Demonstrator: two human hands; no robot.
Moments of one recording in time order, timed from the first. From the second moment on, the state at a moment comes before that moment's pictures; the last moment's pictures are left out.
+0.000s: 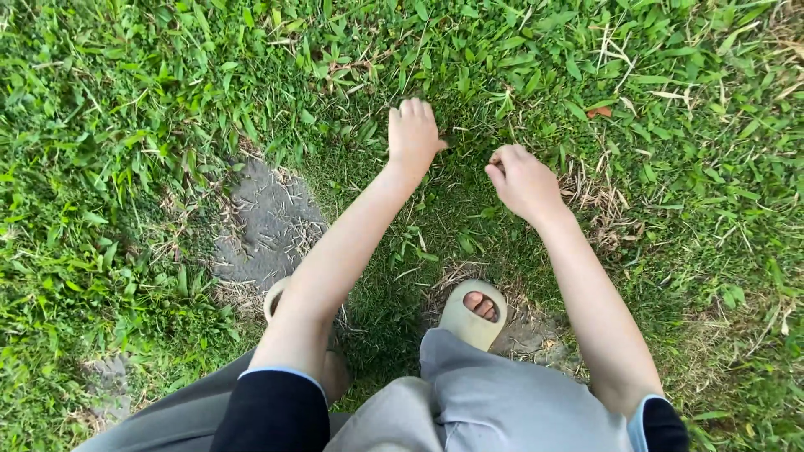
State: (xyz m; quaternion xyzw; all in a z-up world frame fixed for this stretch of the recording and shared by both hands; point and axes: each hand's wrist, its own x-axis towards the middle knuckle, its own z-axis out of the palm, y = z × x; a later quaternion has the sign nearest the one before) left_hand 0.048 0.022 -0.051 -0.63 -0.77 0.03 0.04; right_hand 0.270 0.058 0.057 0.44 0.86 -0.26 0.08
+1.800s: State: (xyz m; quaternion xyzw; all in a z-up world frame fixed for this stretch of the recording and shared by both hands) left_hand -0.041 -0.081 0.076 -0.61 -0.65 0.01 -0.45; right_hand 0.162 0.012 0.059 0.09 0.96 -0.27 -0.05
